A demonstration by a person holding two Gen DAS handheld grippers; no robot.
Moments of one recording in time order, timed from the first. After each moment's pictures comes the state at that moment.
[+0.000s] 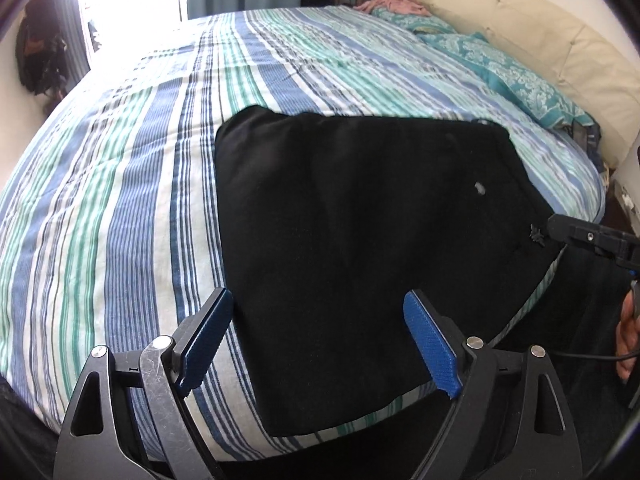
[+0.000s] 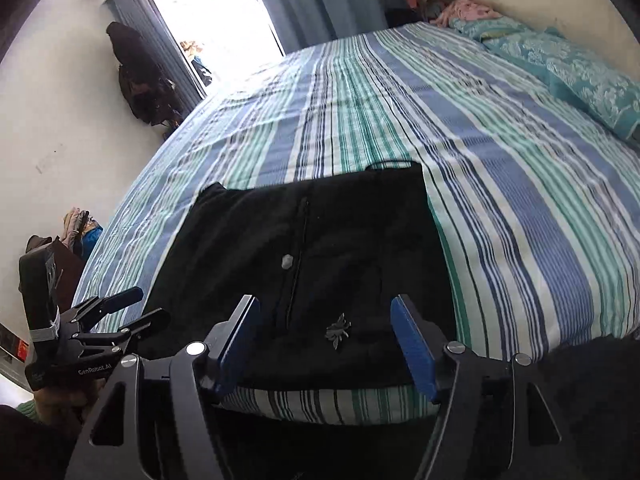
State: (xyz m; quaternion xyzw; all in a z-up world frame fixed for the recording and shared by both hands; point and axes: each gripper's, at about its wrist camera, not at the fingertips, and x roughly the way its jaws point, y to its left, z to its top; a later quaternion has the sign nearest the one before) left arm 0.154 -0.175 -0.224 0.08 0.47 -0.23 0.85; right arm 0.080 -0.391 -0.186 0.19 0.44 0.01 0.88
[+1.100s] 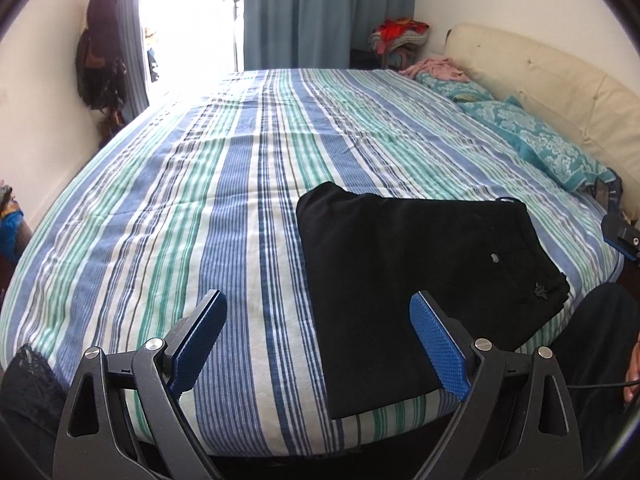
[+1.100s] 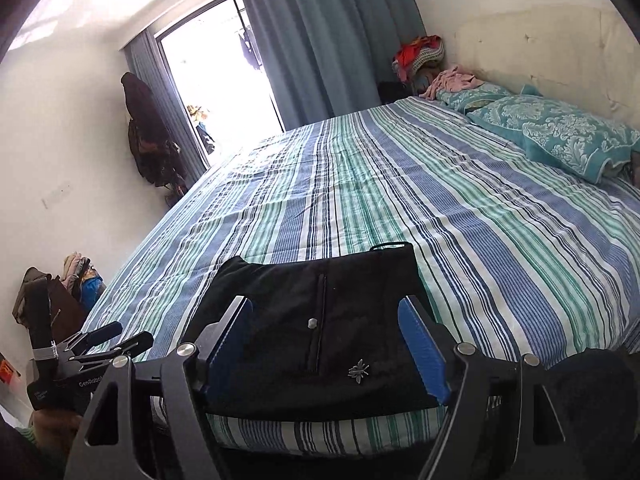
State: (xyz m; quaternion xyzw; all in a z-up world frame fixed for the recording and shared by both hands) left arm 0.136 -0.129 -0.164 0.03 0.36 -0.15 0.92; right arm 0.029 -0.374 -0.118 0.16 0.28 -0.02 0.95
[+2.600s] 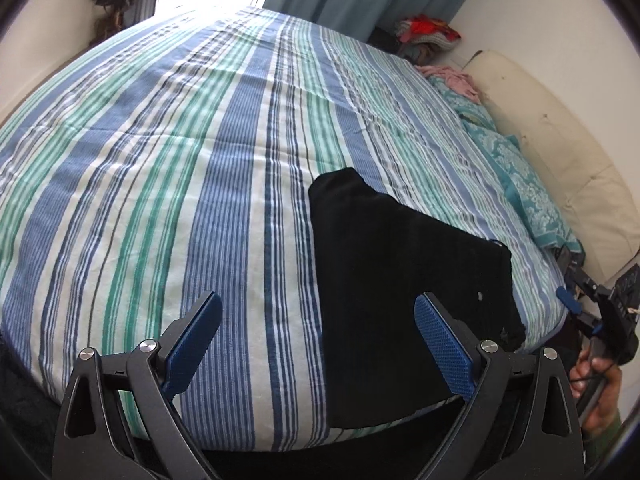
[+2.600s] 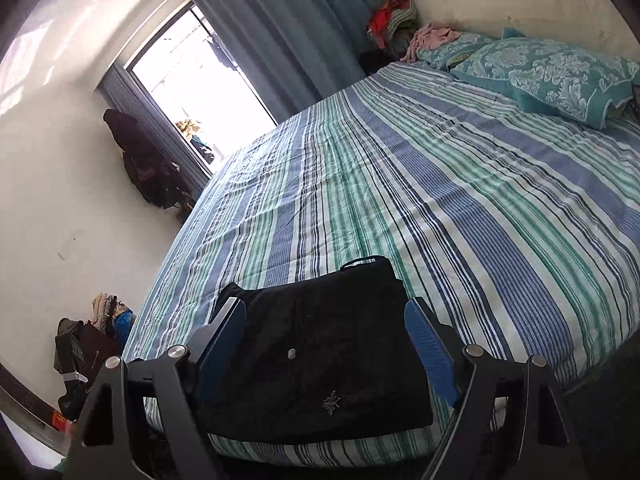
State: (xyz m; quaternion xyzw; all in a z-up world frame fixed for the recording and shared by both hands) left arm 0.199 -0.084 -0.185 -0.13 0.47 -0.20 0.85; right arm 0.069 -0.471 -0.129 0.29 0.32 0.01 0.90
